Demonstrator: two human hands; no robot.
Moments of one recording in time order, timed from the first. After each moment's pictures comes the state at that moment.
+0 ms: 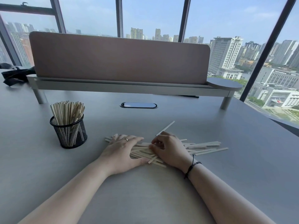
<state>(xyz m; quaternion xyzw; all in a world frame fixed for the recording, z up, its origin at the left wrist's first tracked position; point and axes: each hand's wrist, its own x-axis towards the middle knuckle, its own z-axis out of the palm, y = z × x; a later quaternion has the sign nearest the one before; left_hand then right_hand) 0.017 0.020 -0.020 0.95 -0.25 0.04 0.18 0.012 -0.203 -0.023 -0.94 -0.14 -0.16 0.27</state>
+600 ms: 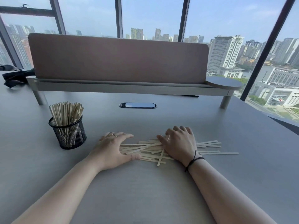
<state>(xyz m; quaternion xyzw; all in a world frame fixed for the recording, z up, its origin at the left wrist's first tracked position) 0.025 0.043 -0.013 0.96 -0.20 0.05 0.18 0.023 -0.226 -0.020 -0.98 0.00 -0.21 0.03</state>
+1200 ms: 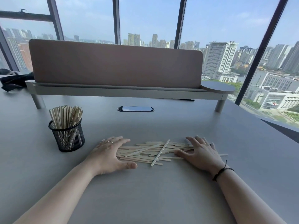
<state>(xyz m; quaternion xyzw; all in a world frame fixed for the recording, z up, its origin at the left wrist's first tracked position) 0.020 0.049 -0.012 0.96 -0.21 -0.03 0.16 -0.023 -0.305 -0.020 -0.99 0.09 -0.06 0.10</state>
